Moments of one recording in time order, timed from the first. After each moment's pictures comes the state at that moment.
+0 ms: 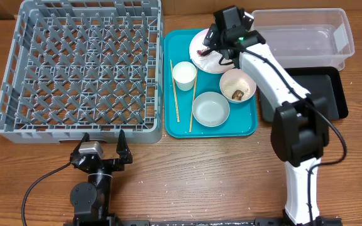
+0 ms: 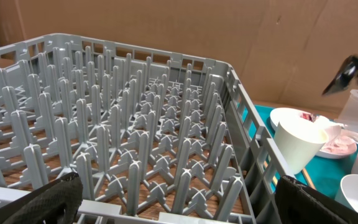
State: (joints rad) left arm 0.07 0.01 0.01 -0.08 0.05 -0.18; right arm 0.35 2.26 1.94 -0.61 0.24 0.77
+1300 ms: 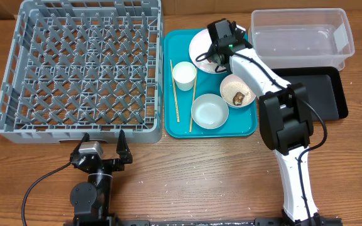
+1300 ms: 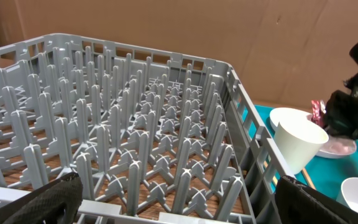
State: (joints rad) left arm 0.07 0.01 0.01 -0.08 0.05 -0.18; right arm 0.35 2.43 2.00 -0.59 0.25 0.74
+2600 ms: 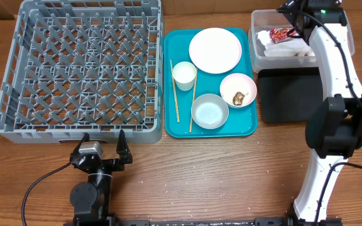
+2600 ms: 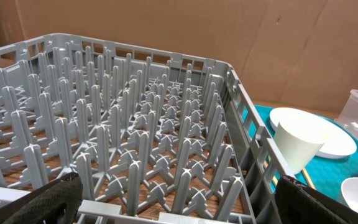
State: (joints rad) left arm 0.07 0.01 0.01 -0.08 0.05 -0.18; right arm -0.03 2.25 2.17 -0.79 0.19 0.77
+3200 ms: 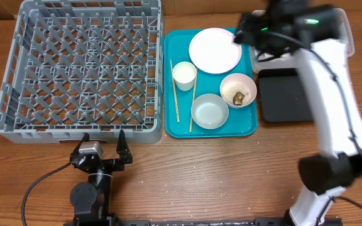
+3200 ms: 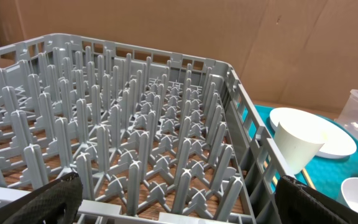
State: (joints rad) left arm 0.07 0.01 0.01 -0.08 0.05 -0.18; right arm 0.29 1.96 2.22 -1.30 -0.02 0.52
